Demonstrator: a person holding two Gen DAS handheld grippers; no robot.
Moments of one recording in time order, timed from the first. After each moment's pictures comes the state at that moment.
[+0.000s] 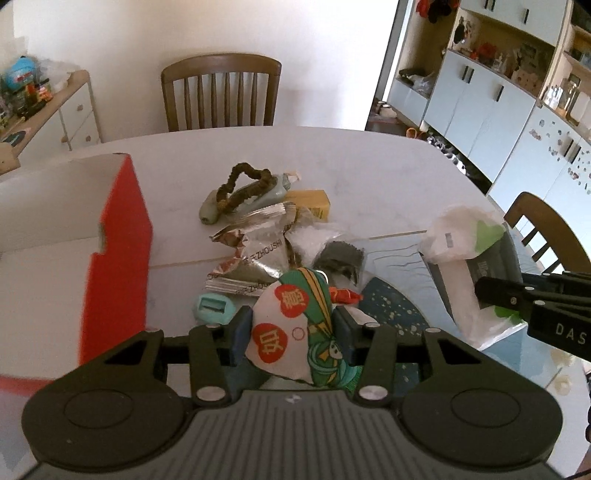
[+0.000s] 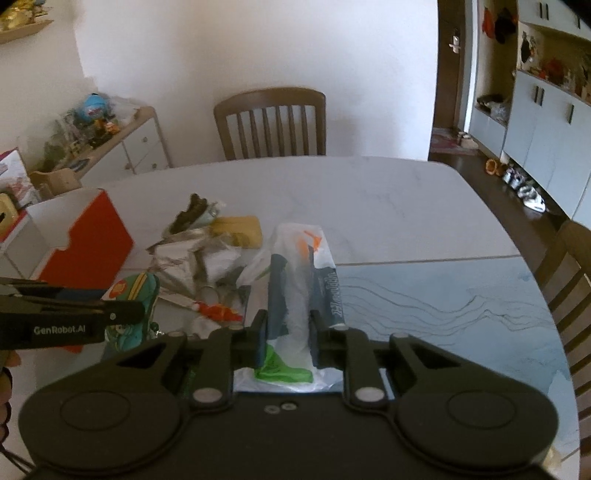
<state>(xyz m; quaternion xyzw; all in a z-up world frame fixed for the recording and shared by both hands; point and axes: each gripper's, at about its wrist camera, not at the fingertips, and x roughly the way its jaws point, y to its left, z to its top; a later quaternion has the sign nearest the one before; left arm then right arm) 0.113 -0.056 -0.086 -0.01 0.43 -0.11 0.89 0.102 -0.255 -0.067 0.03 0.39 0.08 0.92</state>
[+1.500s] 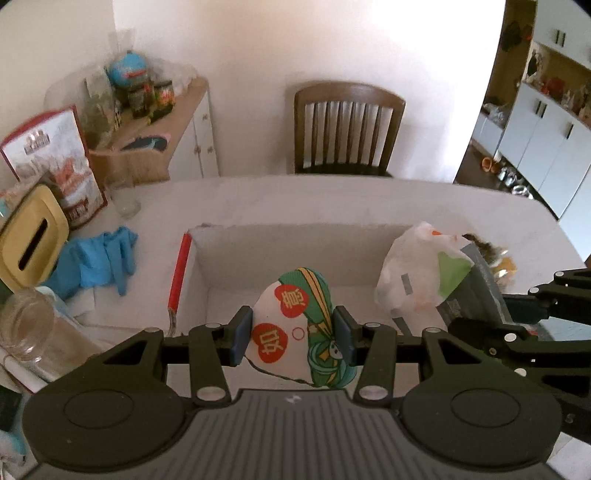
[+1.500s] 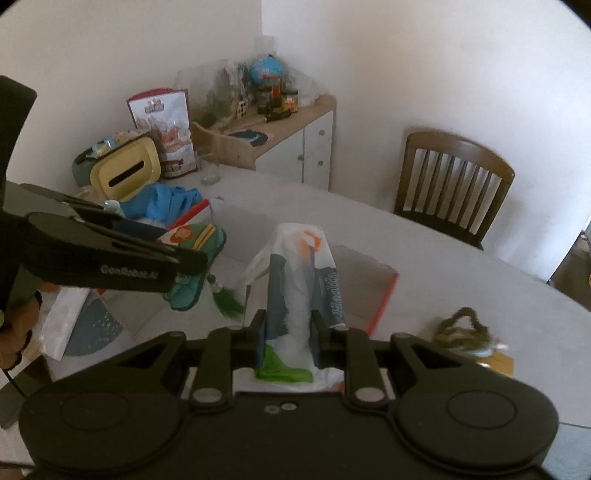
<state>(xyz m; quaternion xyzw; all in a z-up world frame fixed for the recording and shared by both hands) 0.154 0.209 -0.022 0.00 0.43 -0.01 0.90 0.156 0.039 0.005 -0.09 0.38 0.27 0.88</state>
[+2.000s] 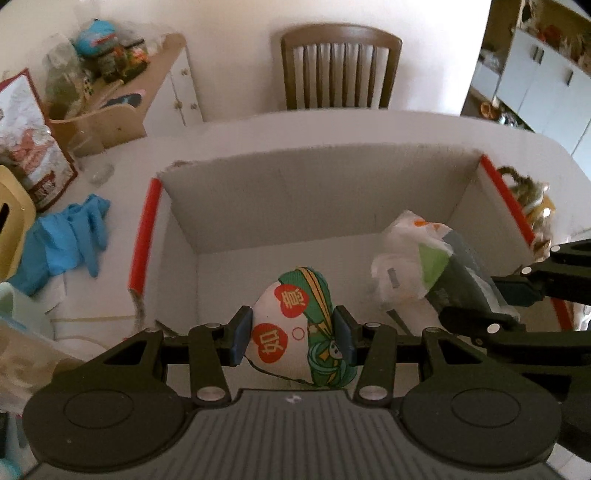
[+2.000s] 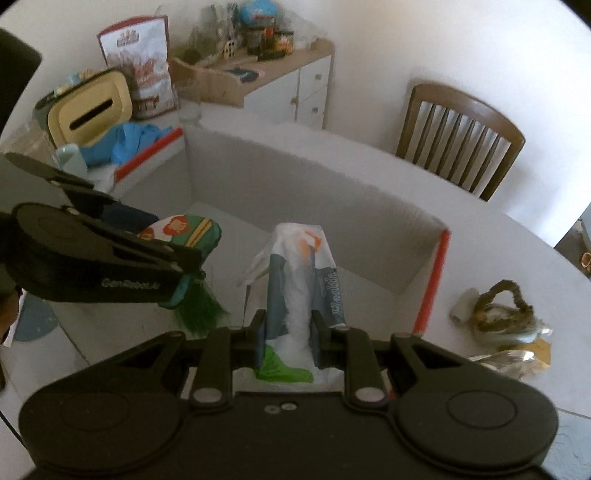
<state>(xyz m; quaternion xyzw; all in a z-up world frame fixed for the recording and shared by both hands) 0.191 0.214 -0.094 0.04 0.49 -0.03 0.87 0.188 0.080 -0.070 -0.14 0.44 0.24 0.85</state>
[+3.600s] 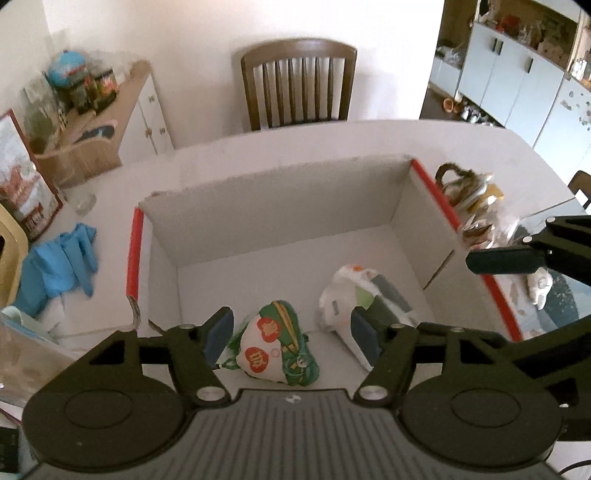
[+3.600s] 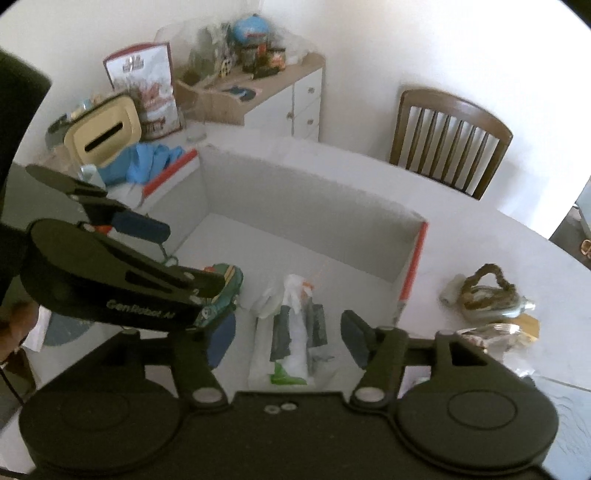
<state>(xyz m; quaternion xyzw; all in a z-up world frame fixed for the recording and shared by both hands) 0.156 0.199 -0.051 0.06 0.46 -0.09 0.88 0.155 0.062 -0.032 -0.10 0.43 0.23 0.87</state>
